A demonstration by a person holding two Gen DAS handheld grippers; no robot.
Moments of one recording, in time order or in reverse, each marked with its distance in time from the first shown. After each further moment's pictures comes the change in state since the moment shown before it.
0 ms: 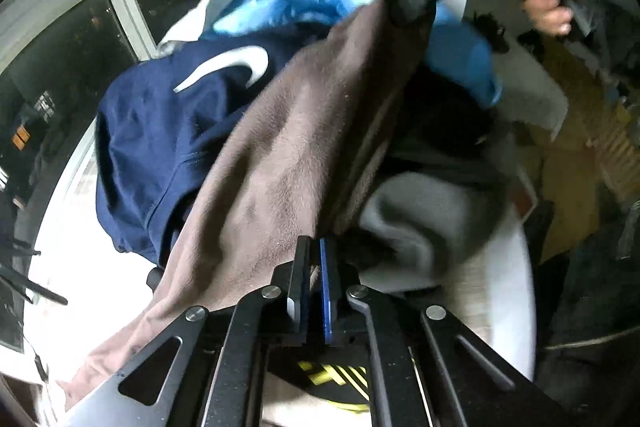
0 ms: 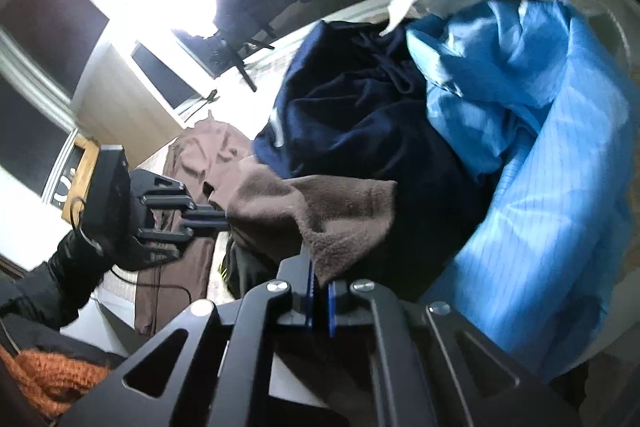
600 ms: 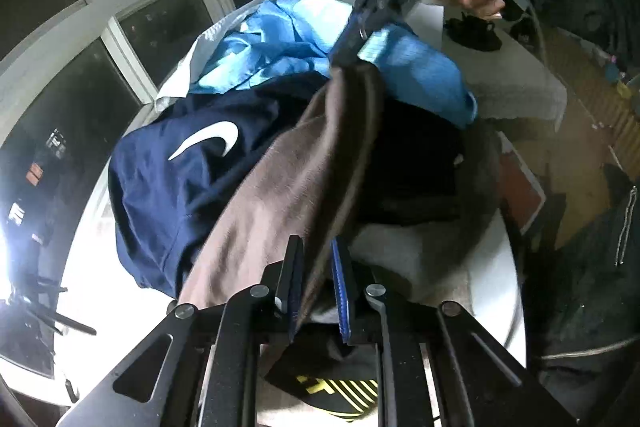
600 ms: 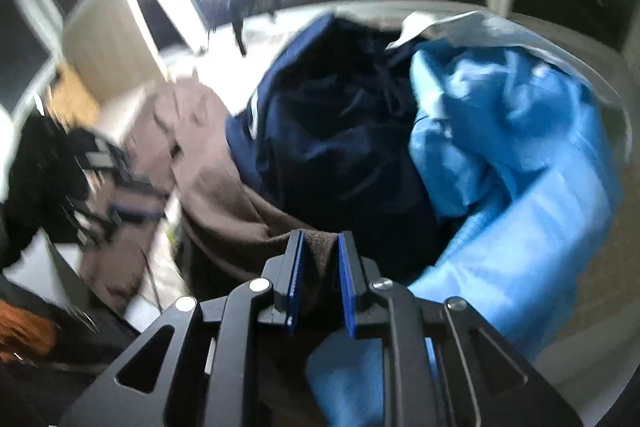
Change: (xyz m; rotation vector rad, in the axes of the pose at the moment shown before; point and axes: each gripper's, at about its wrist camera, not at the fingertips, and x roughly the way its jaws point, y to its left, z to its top) left arm -0.009 -0.032 0.024 0.101 -0.044 0.080; right arm 0.011 0.007 0.025 -0.248 0.097 -0.135
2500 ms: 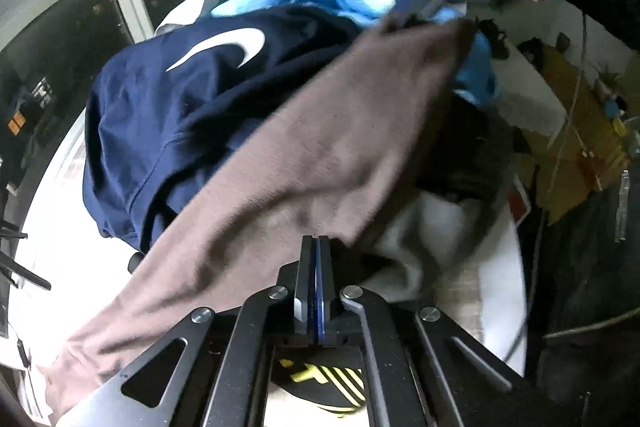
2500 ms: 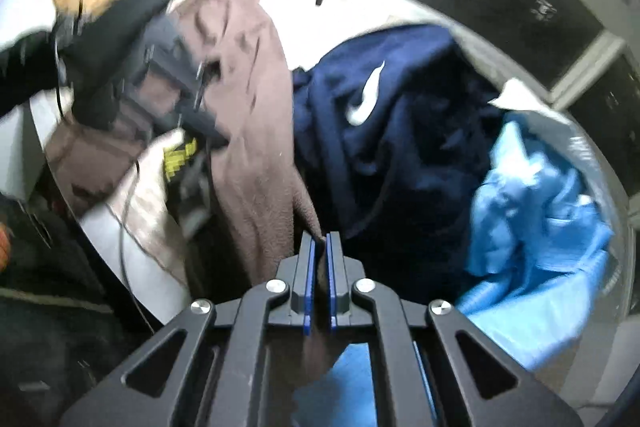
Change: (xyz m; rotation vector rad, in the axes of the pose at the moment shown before) left arm 0.030 0.015 -0.036 -0.121 0.058 -0.094; right arm 0.010 0.067 0.012 -0.408 0.087 -0.133
